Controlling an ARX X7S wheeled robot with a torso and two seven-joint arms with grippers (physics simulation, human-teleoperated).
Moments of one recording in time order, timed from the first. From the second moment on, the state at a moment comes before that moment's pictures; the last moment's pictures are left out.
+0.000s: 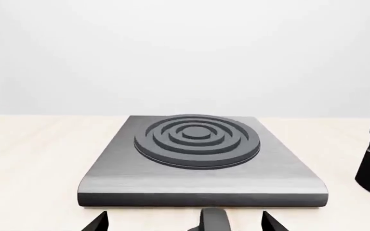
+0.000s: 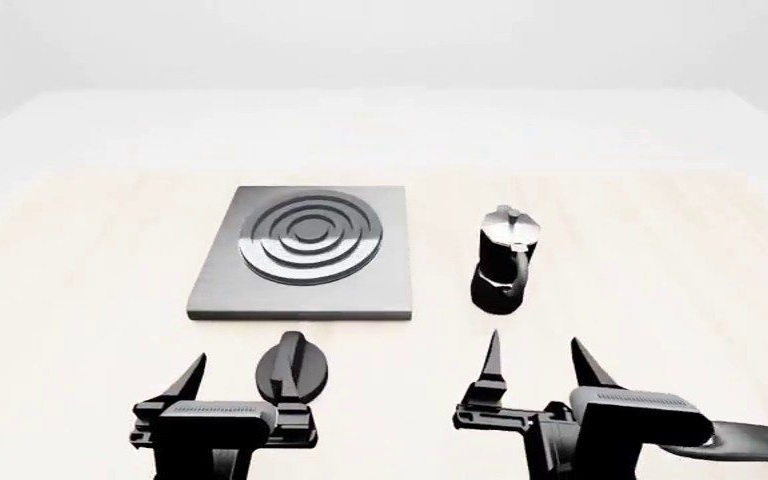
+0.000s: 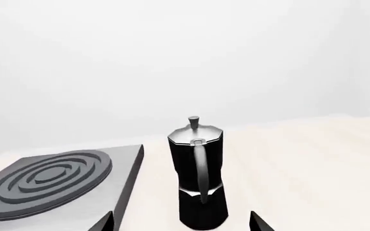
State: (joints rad) left arm 0.05 -0.15 0.16 0.14 -0.15 -0.01 -0.17; right arm -0.06 0.15 -0.17 -0.36 0.22 0.15 0.28
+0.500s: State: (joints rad) left arm 0.04 -0.17 0.18 0.13 -0.16 -0.01 -0.18; right arm -0.02 0.12 -0.09 -0.62 0.20 0.43 0.55
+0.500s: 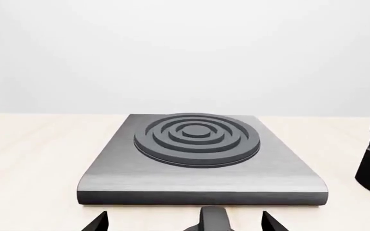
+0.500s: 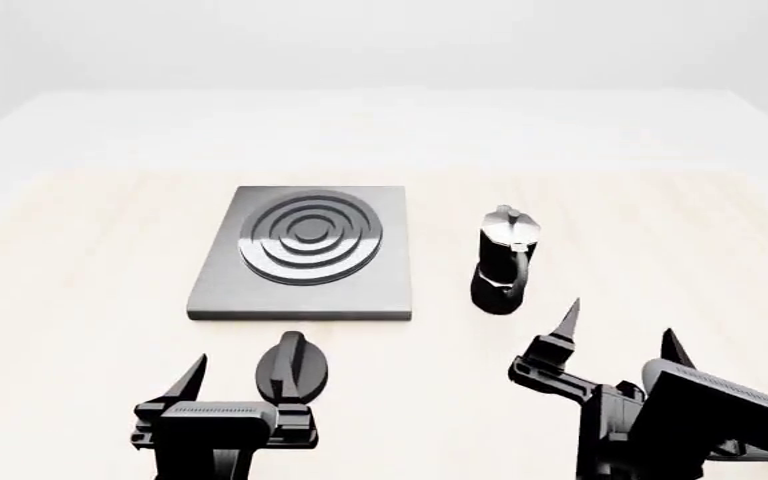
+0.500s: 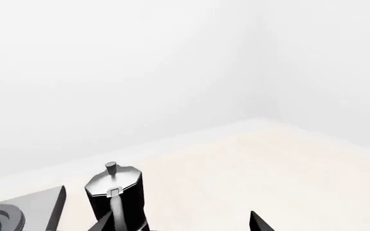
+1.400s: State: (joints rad) left arm 0.04 -0.19 0.20 0.13 -0.18 0.00 -0.22; right arm 0.00 0.13 0.02 -0.75 0.10 0.57 0.86
